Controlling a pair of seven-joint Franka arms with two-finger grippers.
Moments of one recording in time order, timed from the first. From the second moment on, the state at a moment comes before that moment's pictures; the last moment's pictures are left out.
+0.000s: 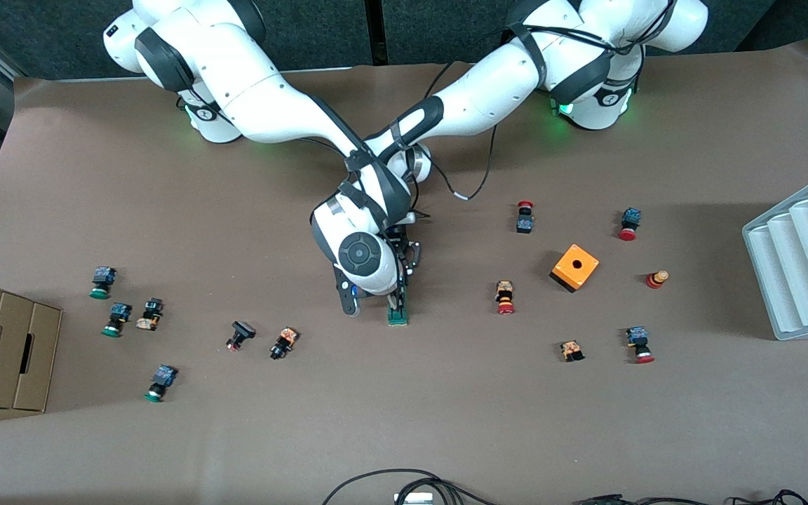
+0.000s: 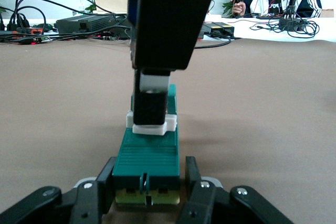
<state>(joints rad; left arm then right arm) -0.76 1.04 -0.43 -1.59 1.99 1.83 -2.47 0.74 0.82 -0.08 -1.36 0.27 2.13 1.88</state>
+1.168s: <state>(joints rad) -0.77 1.01 -0.43 -1.58 1.91 1.83 -2.39 0.55 0.58 -0.18 -1.34 0.27 1.96 1.38</state>
